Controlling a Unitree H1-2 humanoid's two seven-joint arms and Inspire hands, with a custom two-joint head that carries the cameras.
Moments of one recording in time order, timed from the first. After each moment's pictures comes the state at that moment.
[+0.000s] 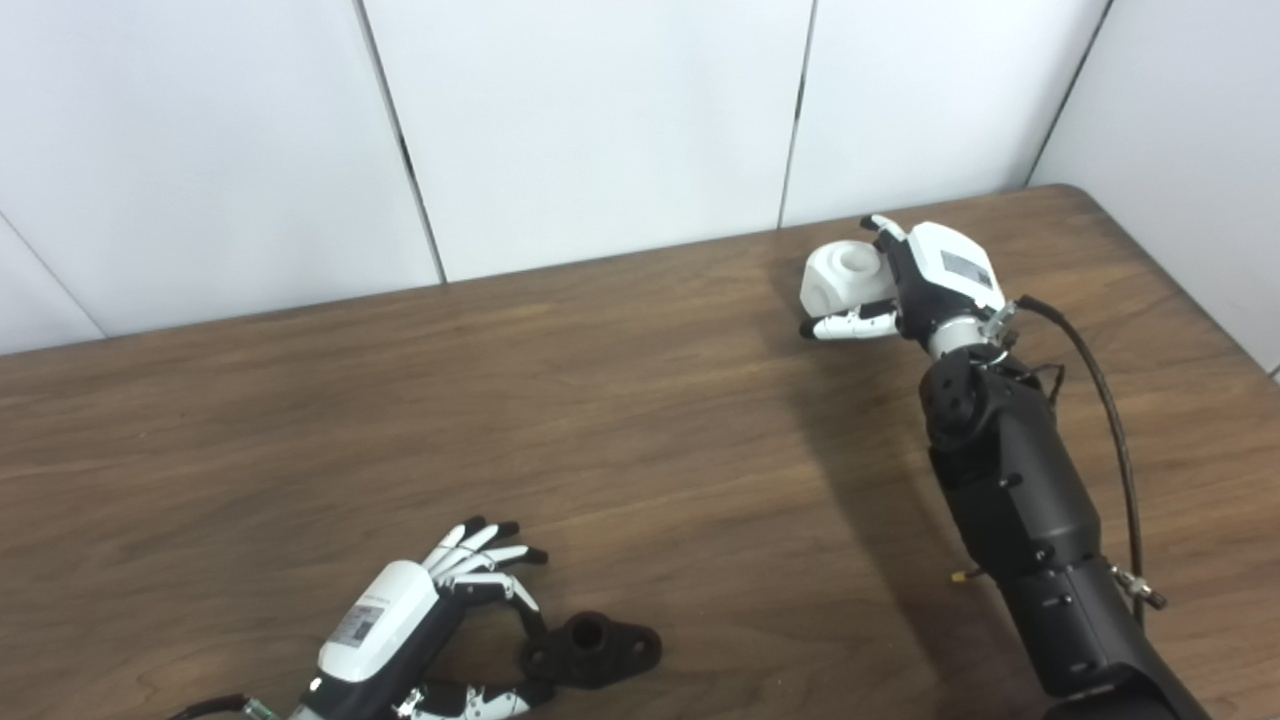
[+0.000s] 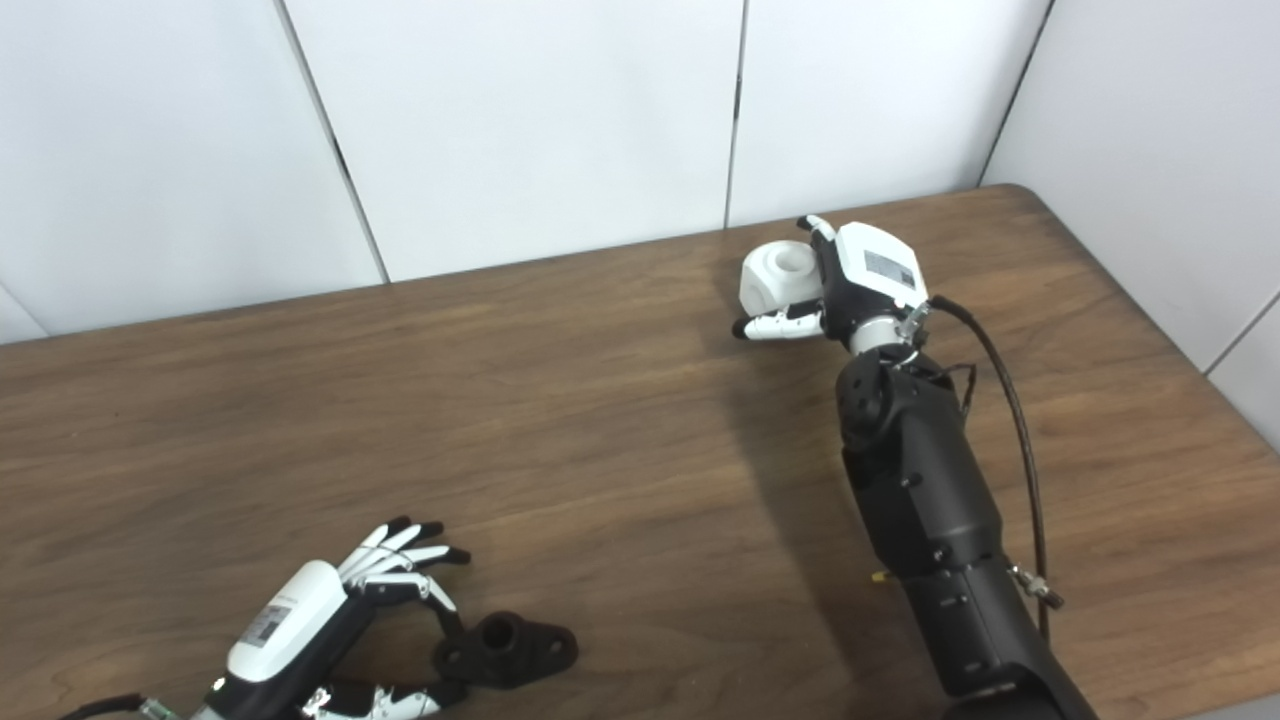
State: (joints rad) left arm 0.01 0.51 -0.48 -0.12 0.53 -0.29 -0.07; right arm -0.39 -0.29 -0.03 0.03 -1.01 0.47 0.24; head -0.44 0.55
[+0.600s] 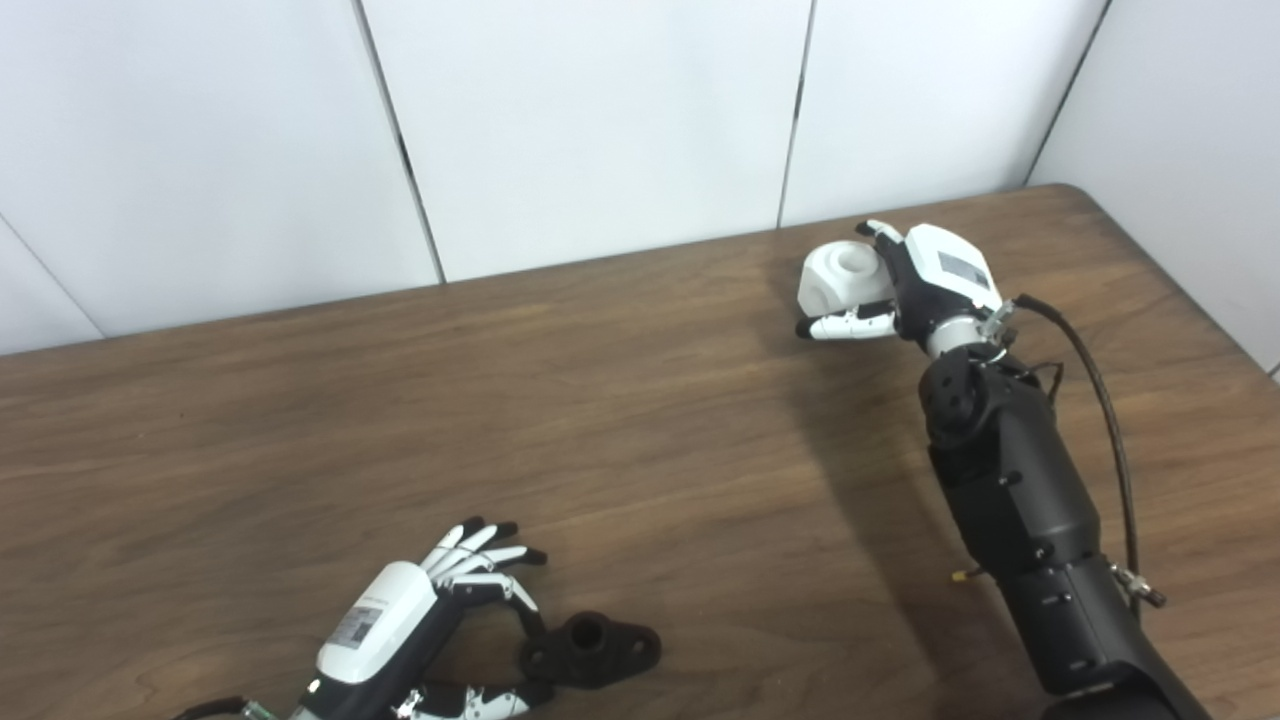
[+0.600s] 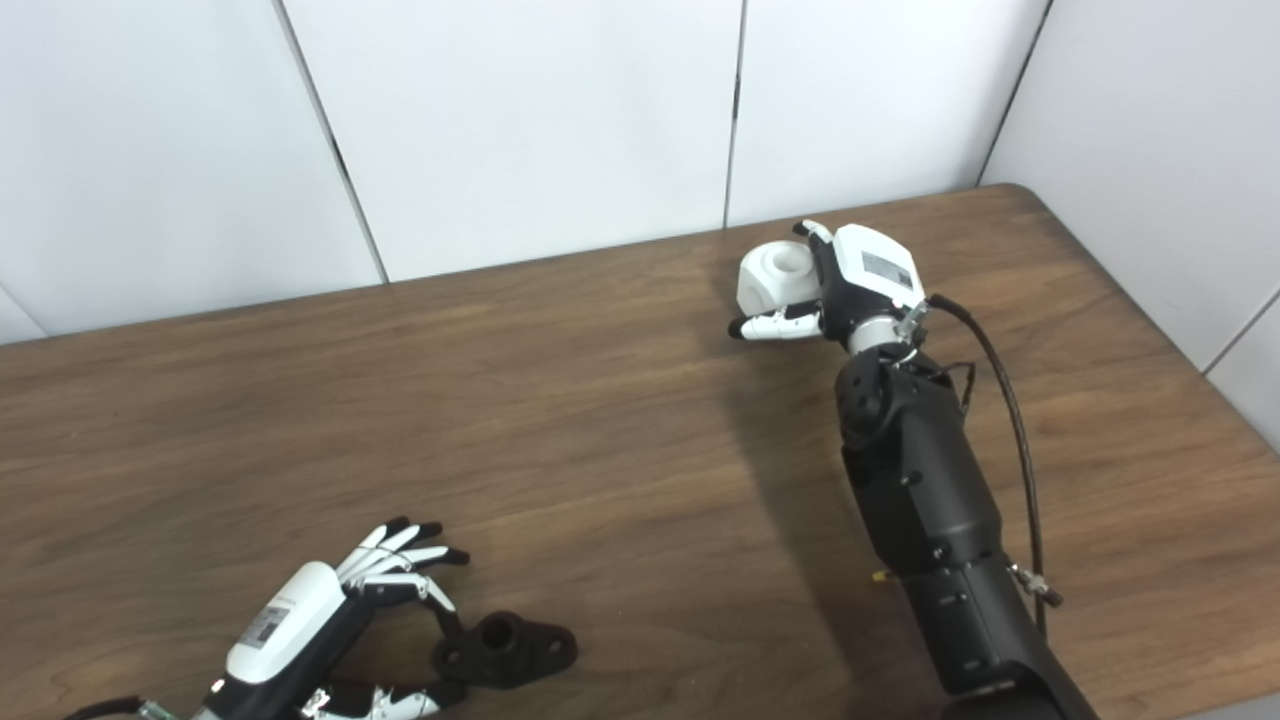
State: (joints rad) left arm 0.02 0.51 -0.48 -0.12 0.53 -0.29 -0.07; right arm -0.40 -0.29 -0.02 0.04 -1.01 0.47 0.26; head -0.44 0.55
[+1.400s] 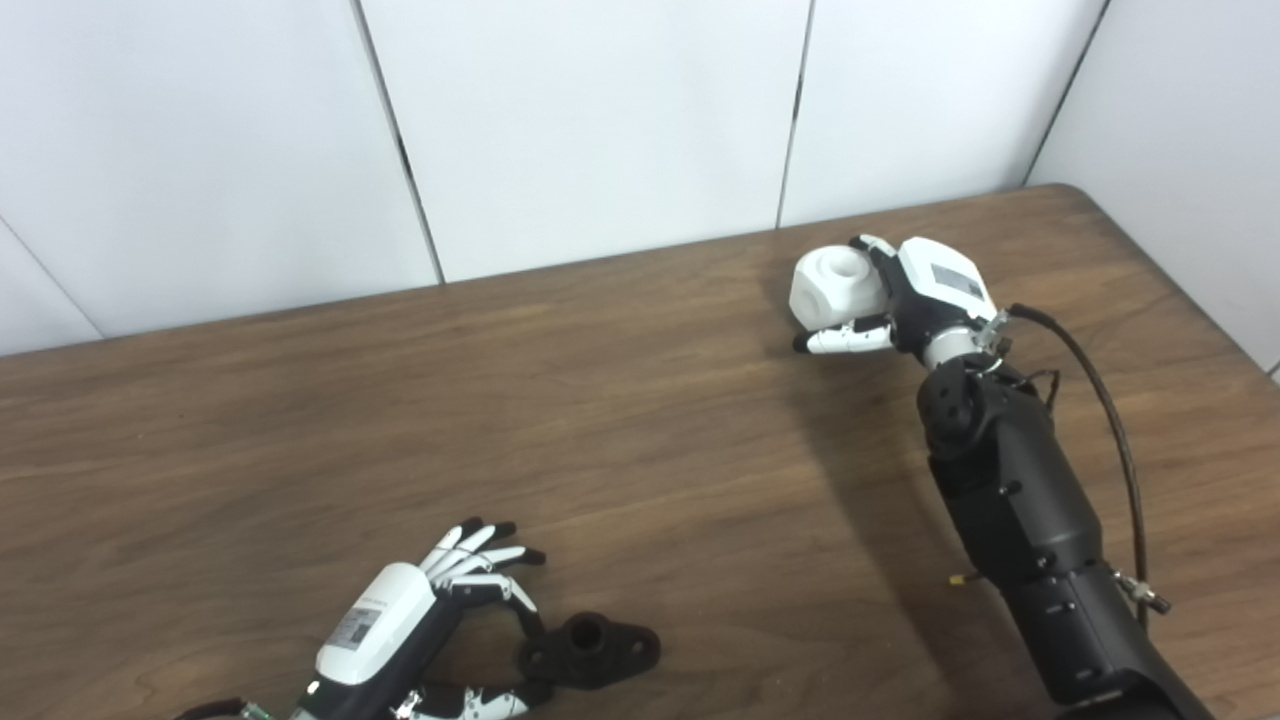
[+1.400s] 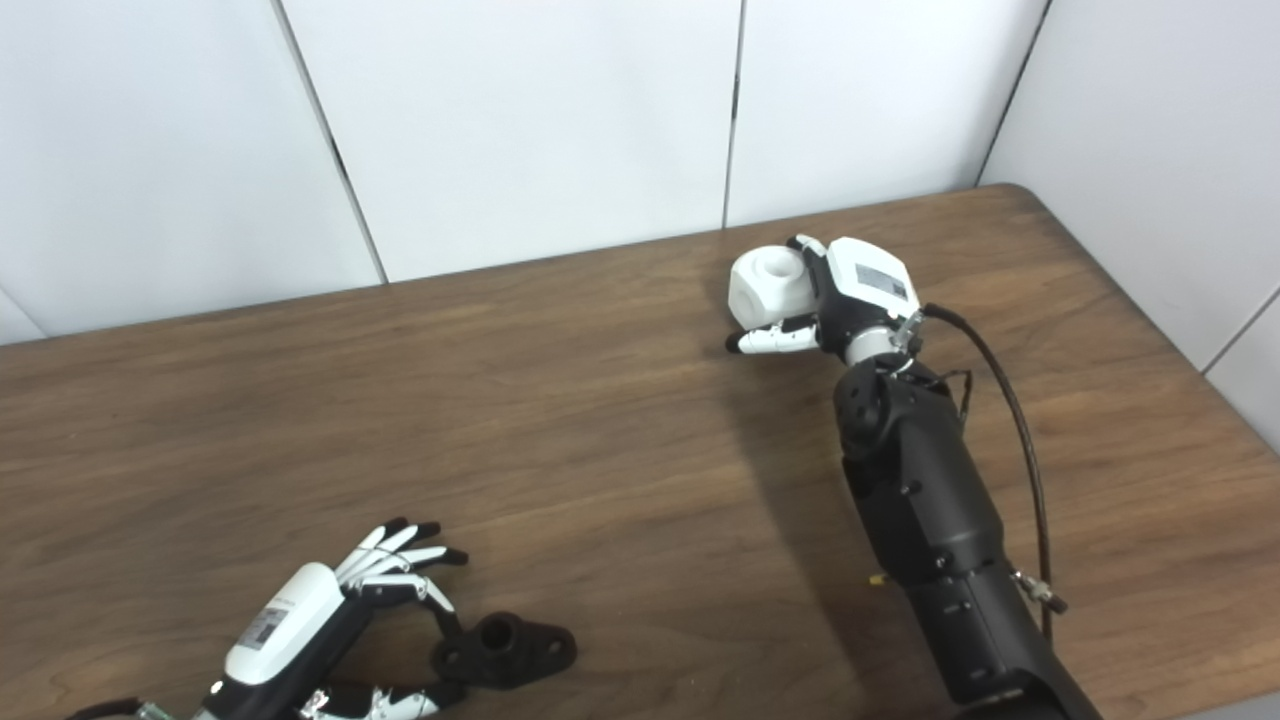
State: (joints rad) left arm 0.02 0.51 -0.47 -0.12 0.53 -0.29 -0.07; right arm -0.38 -0.31 0.01 0.03 -1.01 0.47 0.27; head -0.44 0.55
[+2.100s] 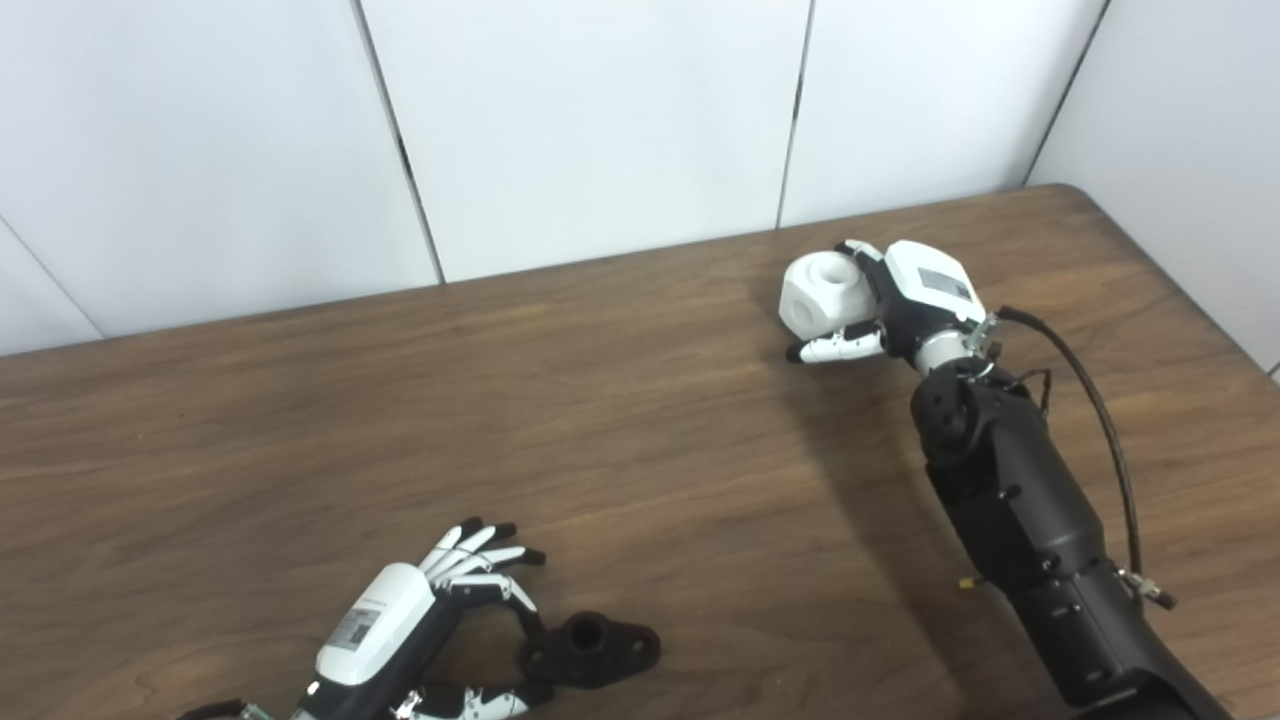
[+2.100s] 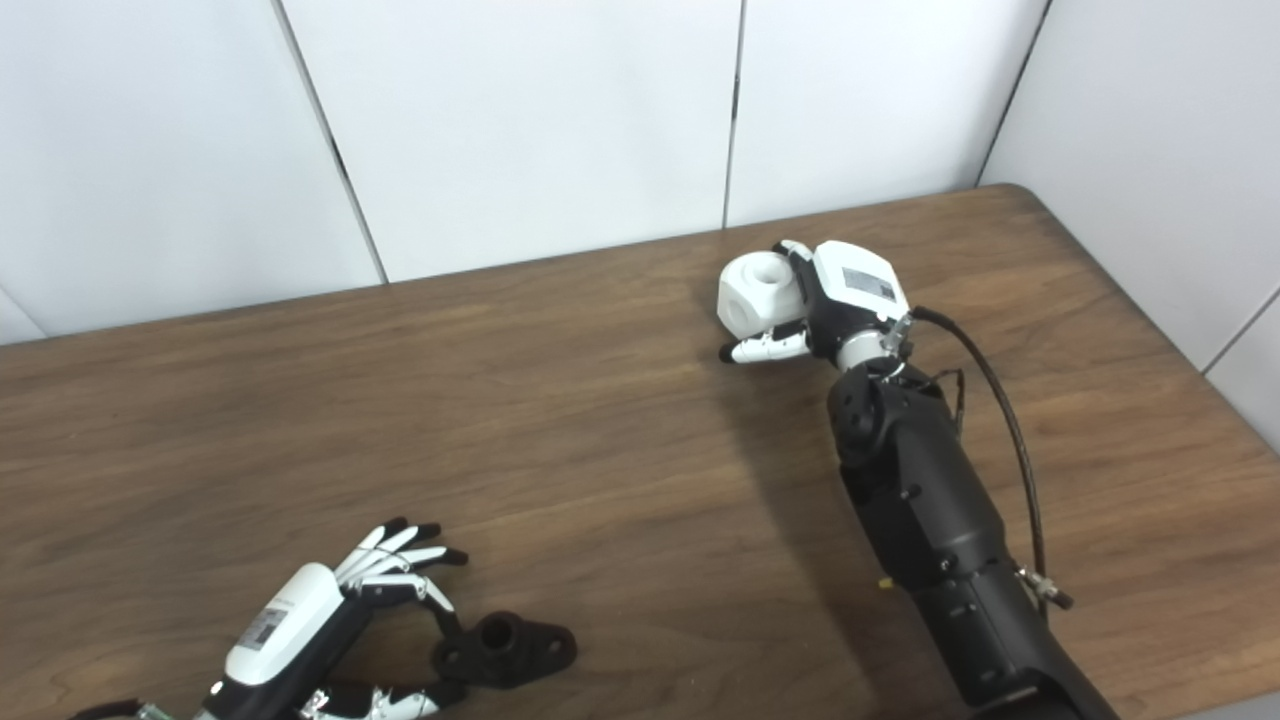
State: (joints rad) left arm 0.02 0.51 -0.47 -0.11 0.53 -0.30 -0.05; right arm -0.38 -0.34 0.07 0.04 -0.97 0.47 0.24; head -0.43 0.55
